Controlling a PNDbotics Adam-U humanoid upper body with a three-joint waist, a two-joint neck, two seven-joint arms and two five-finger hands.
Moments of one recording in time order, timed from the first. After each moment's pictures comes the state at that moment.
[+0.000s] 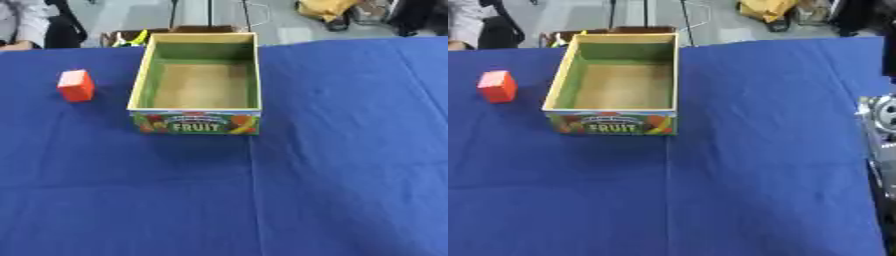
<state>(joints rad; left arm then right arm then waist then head) -0.56 0.76 0.06 -1.96 -0.47 0.20 -0.24 -0.50 -0.49 -0.17 -1.99 0.38 -0.06 -0.53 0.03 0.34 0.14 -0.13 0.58</state>
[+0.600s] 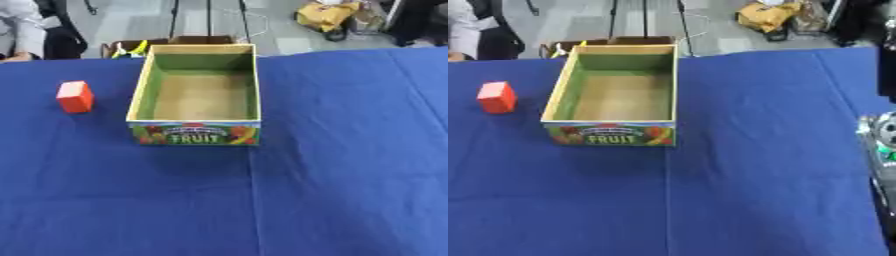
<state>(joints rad) -0.76 0.83 -0.03 -1.75 -0.55 0.13 -0.46 -0.48 -0.52 -0.15 -1.99 0.36 -0.03 -0.51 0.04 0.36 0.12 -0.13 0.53</state>
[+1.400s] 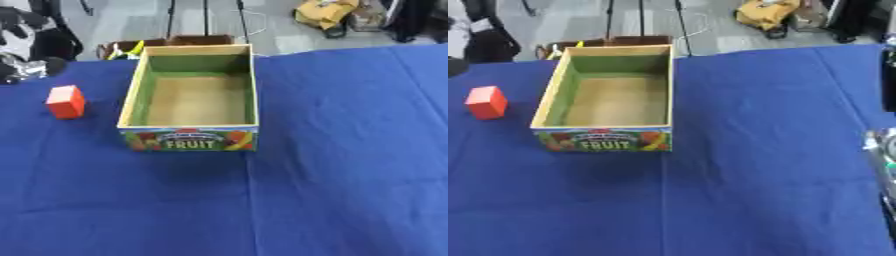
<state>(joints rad) -1.05 0.70 -0.16 -1.31 -0.72 -0.03 -0.64 -0.50 -0.53 -0.13 -1.99 0.35 -0.04 -0.49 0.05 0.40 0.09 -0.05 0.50</state>
